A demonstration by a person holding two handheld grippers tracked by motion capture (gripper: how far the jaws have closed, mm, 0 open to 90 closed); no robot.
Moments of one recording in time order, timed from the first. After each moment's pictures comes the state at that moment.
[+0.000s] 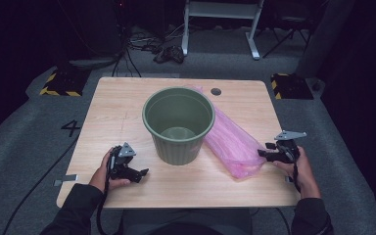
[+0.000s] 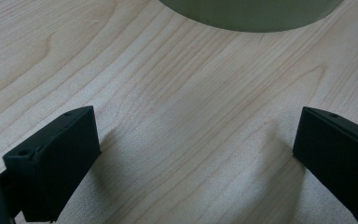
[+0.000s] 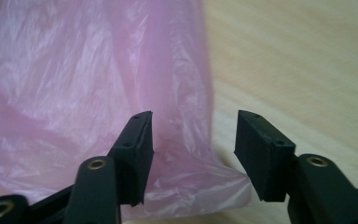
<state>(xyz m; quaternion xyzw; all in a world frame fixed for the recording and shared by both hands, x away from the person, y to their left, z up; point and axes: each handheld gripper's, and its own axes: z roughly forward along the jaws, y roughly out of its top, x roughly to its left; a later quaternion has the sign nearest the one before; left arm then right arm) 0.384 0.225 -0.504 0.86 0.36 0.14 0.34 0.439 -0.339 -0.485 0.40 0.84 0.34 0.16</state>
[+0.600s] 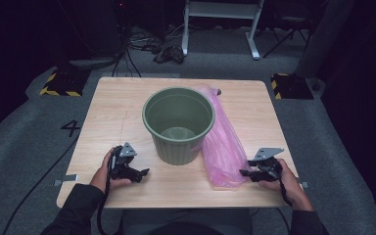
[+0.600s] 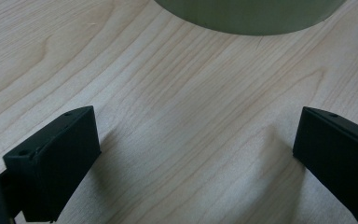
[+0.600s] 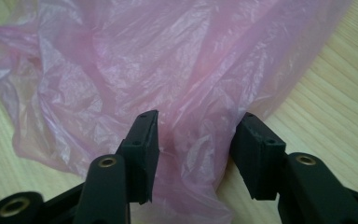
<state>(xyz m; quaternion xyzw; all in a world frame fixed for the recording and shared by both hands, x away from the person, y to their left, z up) 0.384 0.220 -0.504 0.86 0.36 0.14 0.34 0.385 -0.271 -0.486 0.28 0.89 0.32 0.13</state>
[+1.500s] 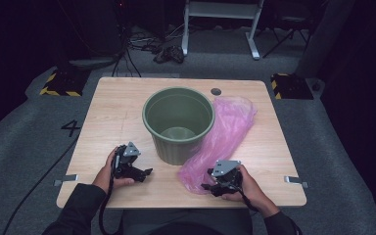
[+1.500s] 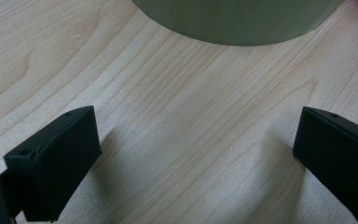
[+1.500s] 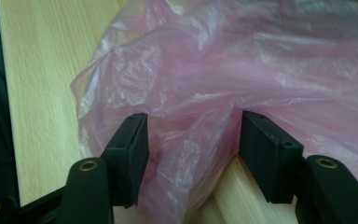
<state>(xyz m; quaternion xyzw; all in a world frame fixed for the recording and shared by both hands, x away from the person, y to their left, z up) 0.387 0.213 -0.504 0.86 0.35 0.14 0.34 0.352 -0.149 -0.490 0.15 0.91 0.36 0.11</state>
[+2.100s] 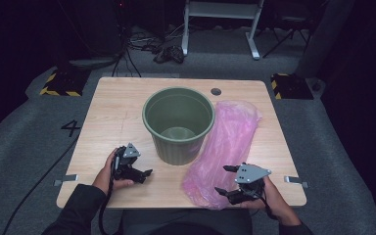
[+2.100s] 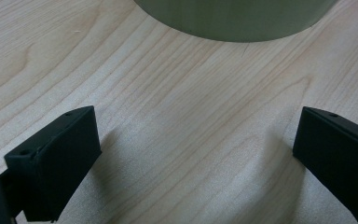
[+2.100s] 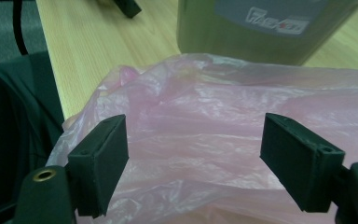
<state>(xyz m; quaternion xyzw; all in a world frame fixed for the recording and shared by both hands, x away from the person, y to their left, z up) 0.382 0.212 -0.504 0.86 0.36 0.14 0.34 0.320 -0.203 -0.451 0.16 0.87 0.43 0.16</state>
